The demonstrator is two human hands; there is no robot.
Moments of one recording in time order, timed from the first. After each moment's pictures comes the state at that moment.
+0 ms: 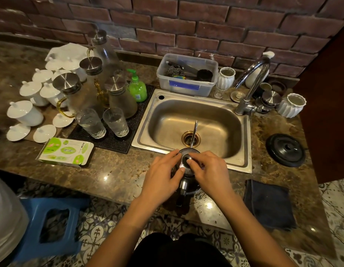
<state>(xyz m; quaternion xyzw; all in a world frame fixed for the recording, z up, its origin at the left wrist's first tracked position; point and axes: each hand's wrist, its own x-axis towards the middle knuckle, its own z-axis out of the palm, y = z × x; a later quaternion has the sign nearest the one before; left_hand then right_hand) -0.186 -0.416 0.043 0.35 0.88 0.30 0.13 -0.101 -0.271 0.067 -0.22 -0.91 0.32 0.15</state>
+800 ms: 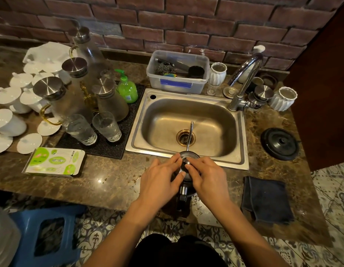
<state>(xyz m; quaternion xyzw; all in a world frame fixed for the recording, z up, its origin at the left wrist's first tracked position) -0.201 -0.409 0.040 0.38 0.90 0.20 0.12 -0.100 -0.285 0.056 -0.26 -0.90 0.30 0.17</state>
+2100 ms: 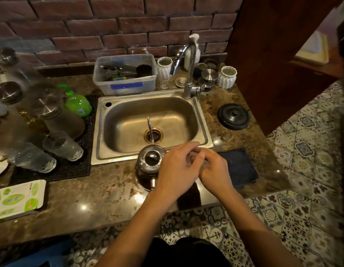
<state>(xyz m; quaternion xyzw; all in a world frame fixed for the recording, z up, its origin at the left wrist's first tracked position) -0.125 -0.331 0.087 0.47 0.76 0.42 0.18 -0.010 -0.248 0.052 -0.39 -0.79 0.42 0.21</state>
